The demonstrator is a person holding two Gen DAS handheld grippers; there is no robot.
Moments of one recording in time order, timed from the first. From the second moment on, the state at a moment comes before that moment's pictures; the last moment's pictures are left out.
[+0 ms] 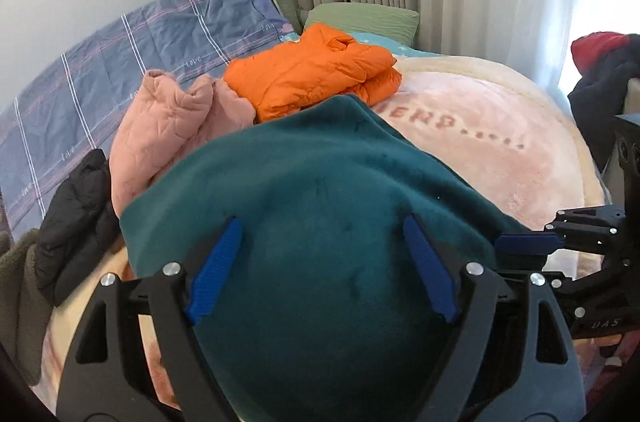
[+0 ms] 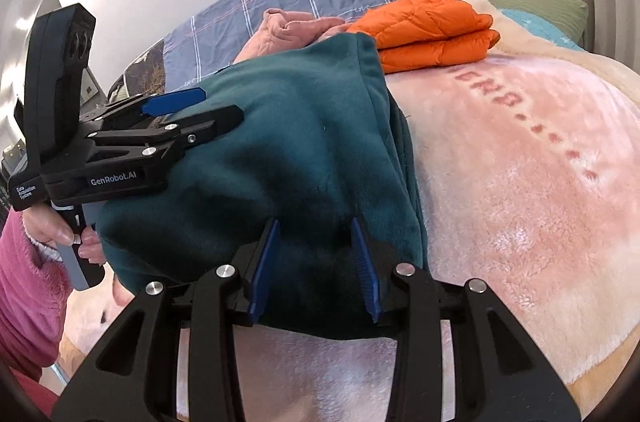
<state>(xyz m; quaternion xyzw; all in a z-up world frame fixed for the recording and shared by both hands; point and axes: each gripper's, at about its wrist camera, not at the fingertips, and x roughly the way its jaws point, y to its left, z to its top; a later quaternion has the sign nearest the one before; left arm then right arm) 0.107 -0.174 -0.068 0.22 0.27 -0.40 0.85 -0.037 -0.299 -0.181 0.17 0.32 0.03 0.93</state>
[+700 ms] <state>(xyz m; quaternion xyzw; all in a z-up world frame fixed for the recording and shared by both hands) 0.115 -0.173 -0.071 0.21 0.27 -0.40 0.85 -0.022 -0.300 -0.179 0.16 0.33 0.02 0.93</state>
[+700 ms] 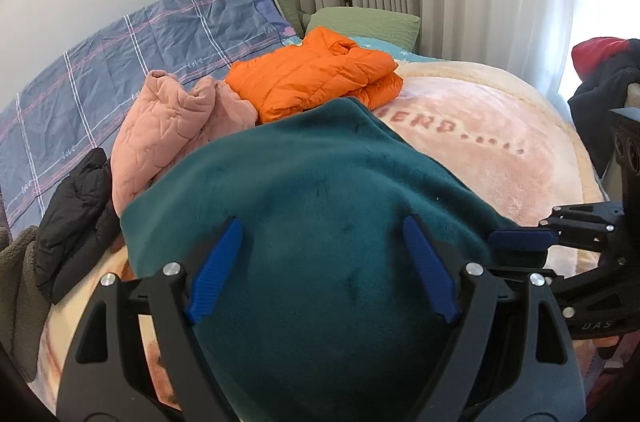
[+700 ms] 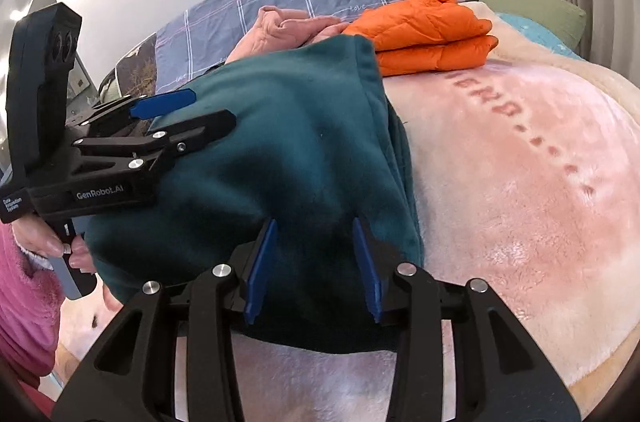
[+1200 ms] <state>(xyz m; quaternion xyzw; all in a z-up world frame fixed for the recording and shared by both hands) 0.109 -0.185 -0.062 0.23 0.26 -0.38 0.86 -0.027 -0.300 -0.179 0.16 0.33 0.02 0.93</state>
